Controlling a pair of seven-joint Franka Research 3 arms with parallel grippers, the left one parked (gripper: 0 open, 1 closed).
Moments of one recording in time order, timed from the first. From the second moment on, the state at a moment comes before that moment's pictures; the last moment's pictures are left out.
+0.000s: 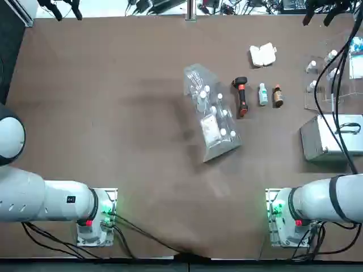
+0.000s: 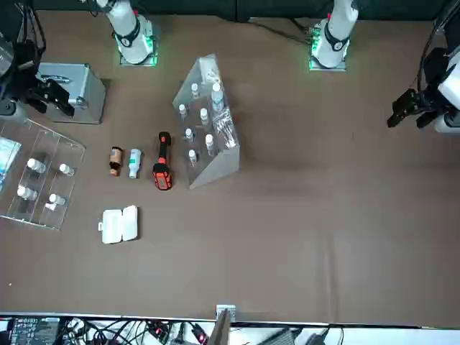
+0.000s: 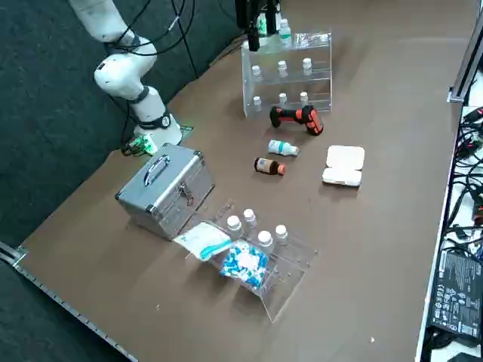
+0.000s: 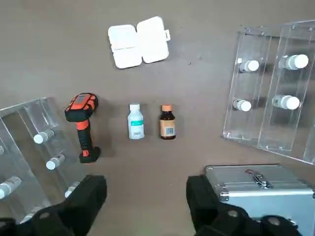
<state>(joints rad) 0.08 -0.06 -0.06 -1.68 0.00 1.58 0.09</state>
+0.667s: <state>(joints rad) 0.14 0.00 -0.06 -1.64 0.00 1.59 0.15</state>
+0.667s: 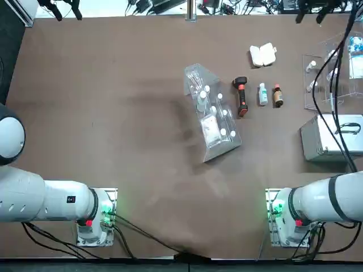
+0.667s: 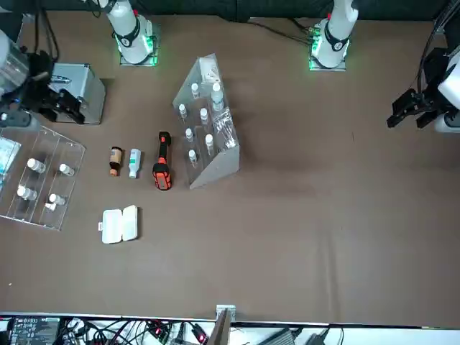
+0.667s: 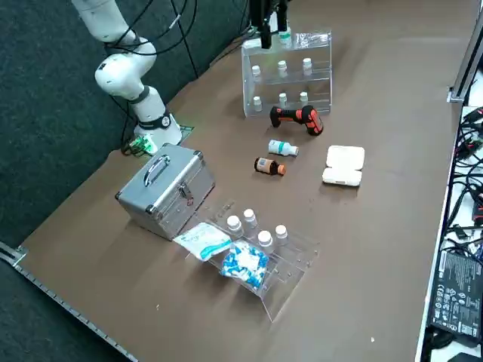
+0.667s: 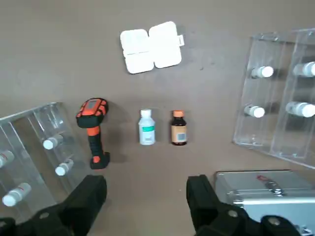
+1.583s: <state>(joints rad) 0.33 0.07 -0.05 -1.74 0.08 1.64 0.28</state>
